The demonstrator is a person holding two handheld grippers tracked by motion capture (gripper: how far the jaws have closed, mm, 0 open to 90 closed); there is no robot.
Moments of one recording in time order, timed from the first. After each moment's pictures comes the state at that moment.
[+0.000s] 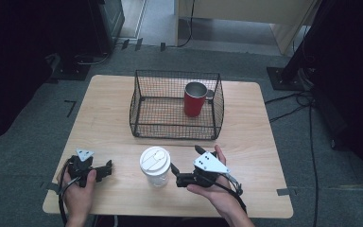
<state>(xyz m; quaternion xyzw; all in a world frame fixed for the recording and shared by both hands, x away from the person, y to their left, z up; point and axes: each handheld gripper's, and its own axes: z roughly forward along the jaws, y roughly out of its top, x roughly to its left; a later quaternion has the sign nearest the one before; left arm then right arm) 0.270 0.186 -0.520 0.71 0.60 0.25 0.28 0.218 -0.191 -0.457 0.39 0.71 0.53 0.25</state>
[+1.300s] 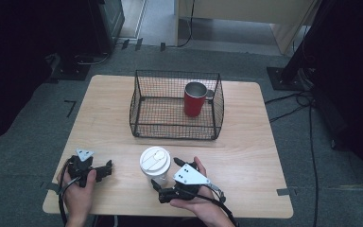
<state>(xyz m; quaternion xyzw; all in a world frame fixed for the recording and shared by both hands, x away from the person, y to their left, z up) 0.270 0.186 -0.520 0.71 0.60 0.25 0.28 0.197 -0.143 -0.472 0.34 0.74 0.54 0.20</state>
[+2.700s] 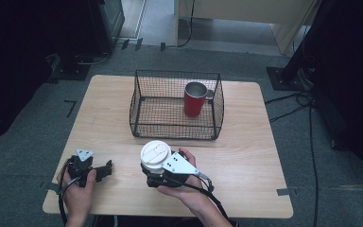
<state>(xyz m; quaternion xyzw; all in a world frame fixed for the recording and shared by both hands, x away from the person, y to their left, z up) 0.270 0.186 -0.520 0.71 0.60 0.25 0.28 0.220 -0.114 -0.449 0.34 0.72 0.56 0.23</state>
